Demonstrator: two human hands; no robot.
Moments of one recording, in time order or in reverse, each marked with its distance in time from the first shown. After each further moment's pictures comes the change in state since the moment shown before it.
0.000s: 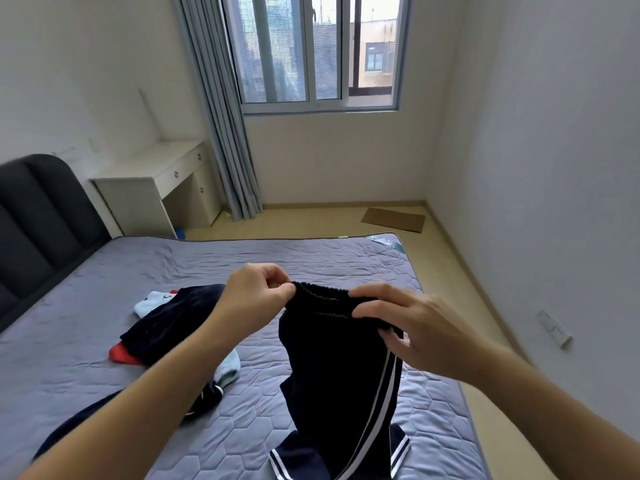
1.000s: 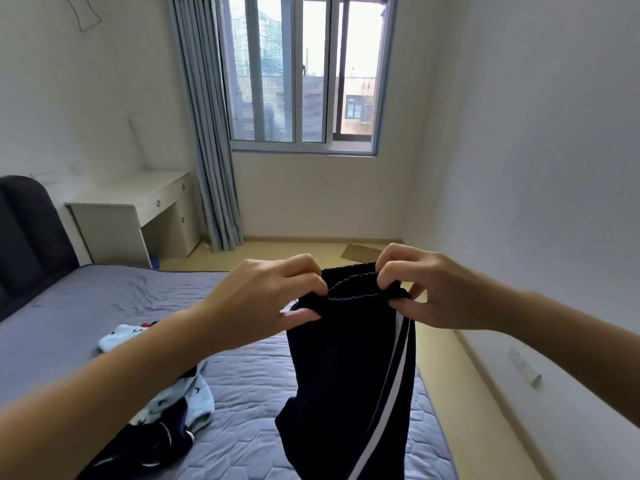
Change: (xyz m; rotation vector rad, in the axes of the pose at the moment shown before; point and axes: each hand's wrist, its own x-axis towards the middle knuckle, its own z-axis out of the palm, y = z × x) left_hand 0.004 0.029 -0.056 0.454 0.055 1.112; right_hand 0.051 -0.003 -0.094 0.058 -0.098 -0.034
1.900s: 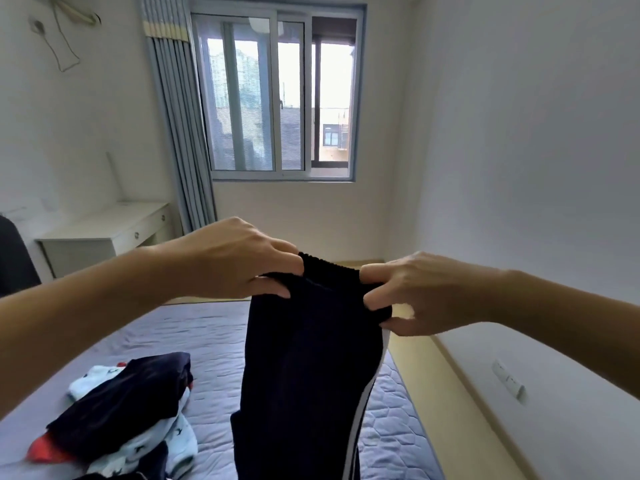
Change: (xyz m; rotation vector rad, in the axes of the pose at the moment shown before) left_hand 0.053 -0.019 -0.078 0.206 -0.256 0.328; right_hand 0.007 -0.037 -0.050 -0.481 -0.322 -0.048
